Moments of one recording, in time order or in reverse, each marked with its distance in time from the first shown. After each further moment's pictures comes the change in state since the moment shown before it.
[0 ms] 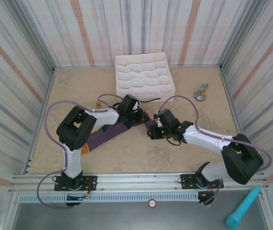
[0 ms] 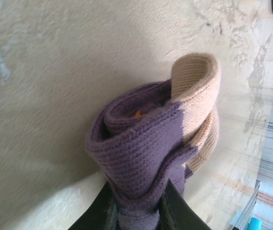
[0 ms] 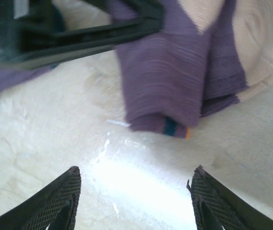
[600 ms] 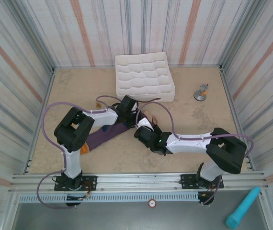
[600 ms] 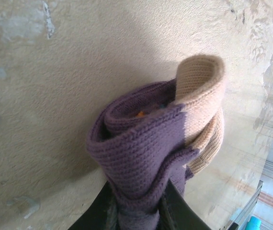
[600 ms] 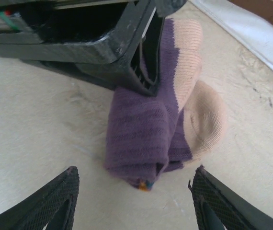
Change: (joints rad) left arm -0.001 -0.033 -0.024 -0.049 -0.001 -0.031; right arm 0.330 0.209 0.053 0.097 0.691 -0.270
